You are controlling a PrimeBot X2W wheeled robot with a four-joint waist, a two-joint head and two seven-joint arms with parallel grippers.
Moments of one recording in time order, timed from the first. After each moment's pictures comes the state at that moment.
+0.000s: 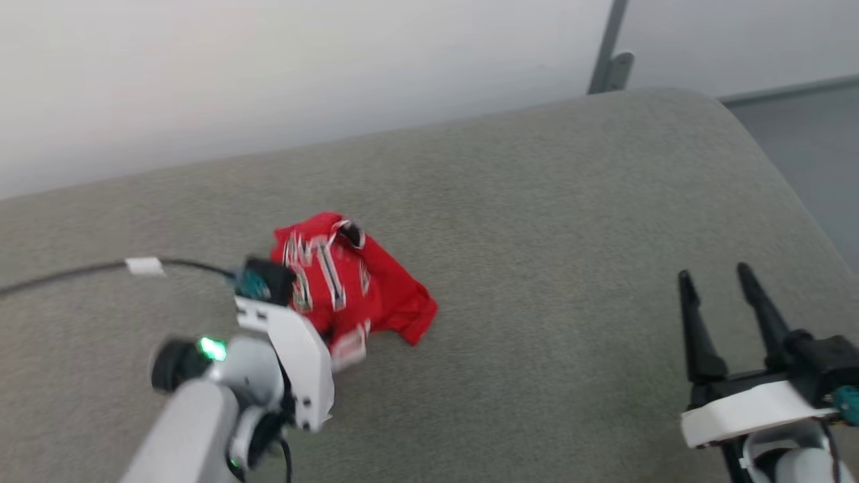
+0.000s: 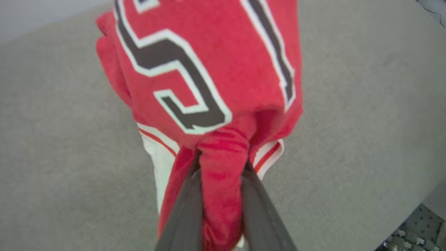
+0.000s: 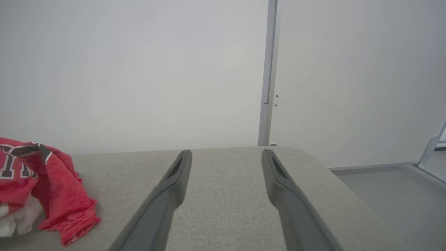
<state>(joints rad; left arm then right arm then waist) -0.33 0.29 -0.36 0.17 -0.43 -0.01 0.63 -0.03 -0.12 -0.04 0.01 0.17 0.13 -0.17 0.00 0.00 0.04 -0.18</state>
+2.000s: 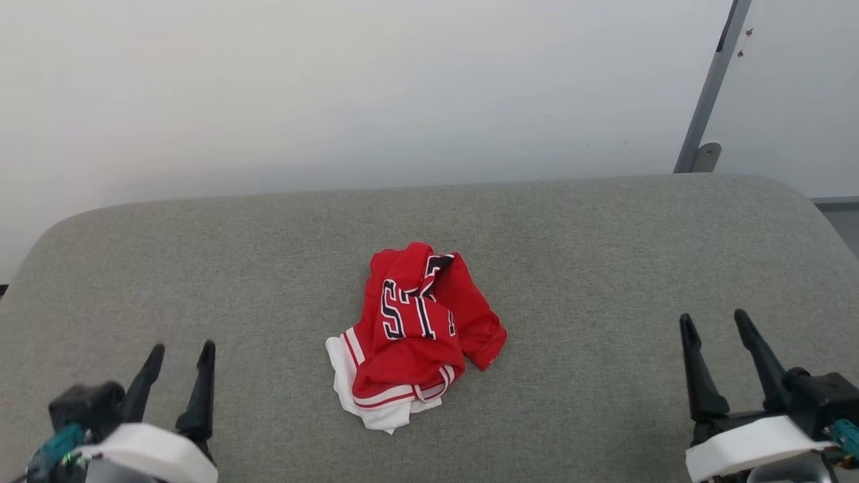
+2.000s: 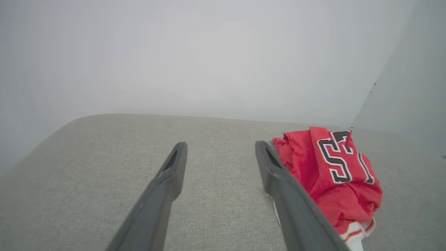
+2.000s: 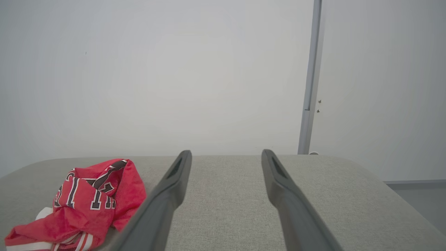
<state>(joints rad) -0.03 0.38 -0.15 0.25 -0.54 -0.05 -0.18 0.04 -0.12 -0.03 0.09 0.21 0.13 -0.20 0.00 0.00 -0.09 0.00</state>
